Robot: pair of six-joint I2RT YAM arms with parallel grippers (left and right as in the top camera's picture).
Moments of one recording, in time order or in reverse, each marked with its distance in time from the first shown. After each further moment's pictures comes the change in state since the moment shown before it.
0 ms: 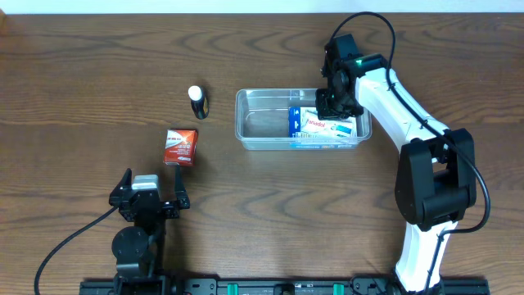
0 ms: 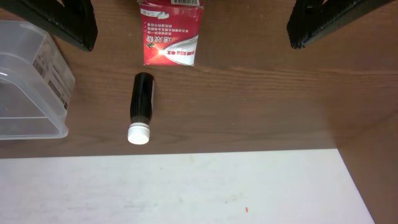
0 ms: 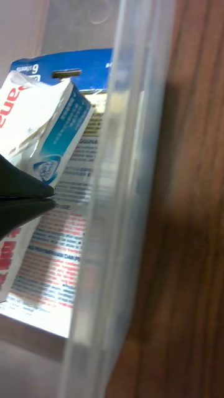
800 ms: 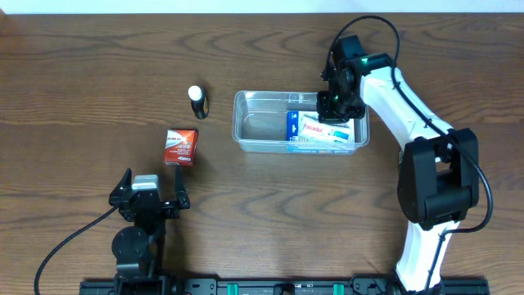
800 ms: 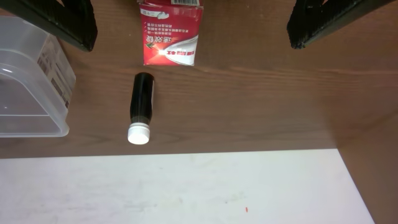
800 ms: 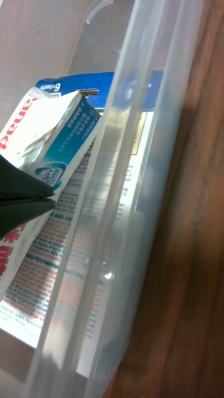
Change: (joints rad) left arm 0.000 0.000 0.000 0.000 0.000 0.000; right arm -0.027 0.000 0.000 -0.048 -0.141 -0.043
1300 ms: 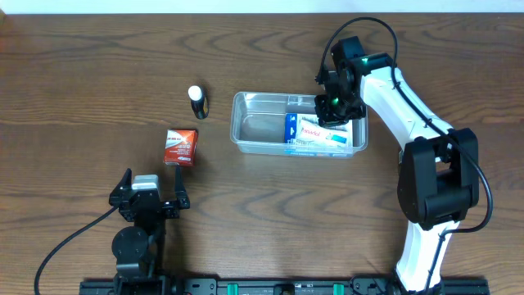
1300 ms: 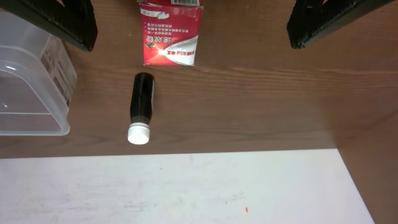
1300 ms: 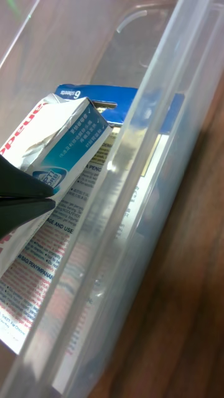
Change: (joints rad) left arm 0.000 0.000 0.000 0.000 0.000 0.000; right arm 0.000 0.000 0.000 -0.028 -0.071 -0.122
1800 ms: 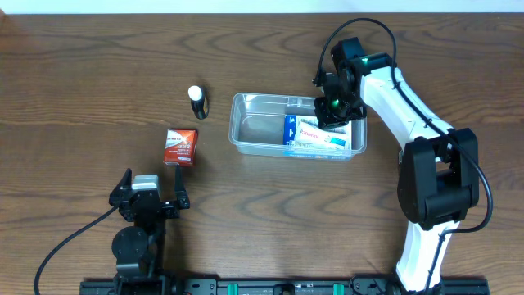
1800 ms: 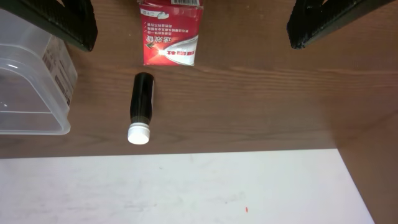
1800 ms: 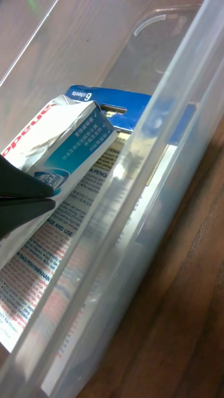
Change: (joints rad) left arm 0.000 0.000 0.000 0.000 0.000 0.000; right arm 0.000 0.000 0.000 -0.019 -0.020 -0.064
